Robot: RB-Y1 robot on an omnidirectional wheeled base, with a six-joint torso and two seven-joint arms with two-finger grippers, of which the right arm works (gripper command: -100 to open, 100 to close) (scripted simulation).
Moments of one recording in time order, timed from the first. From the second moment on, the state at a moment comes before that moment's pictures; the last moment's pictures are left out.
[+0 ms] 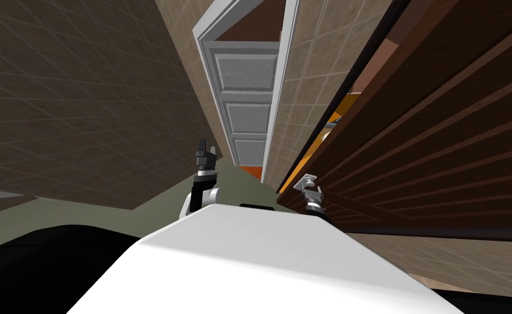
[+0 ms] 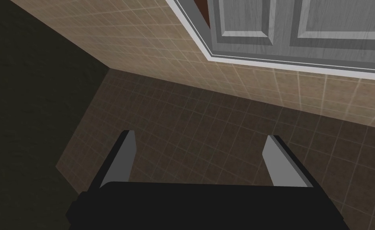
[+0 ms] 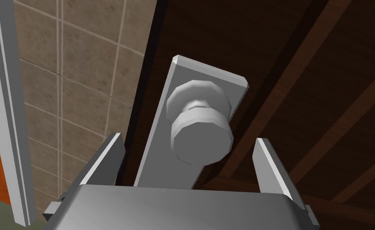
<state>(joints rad) 0.51 -0.26 0.01 -1.61 -0.66 -0.48 -0.92</state>
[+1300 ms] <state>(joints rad) 0.55 -0.27 -0.01 -1.65 -0.79 -0.48 -1.09</state>
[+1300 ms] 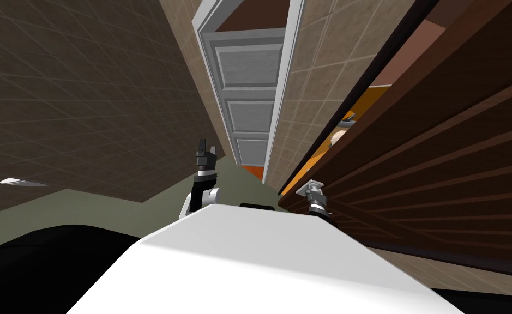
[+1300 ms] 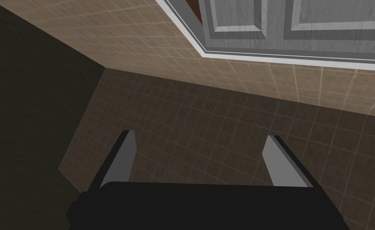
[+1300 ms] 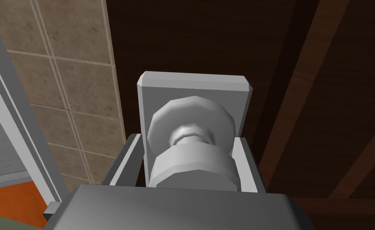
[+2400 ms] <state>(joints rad) 0.56 -0.35 0.04 -1.64 -0.79 -0.50 -1.16</state>
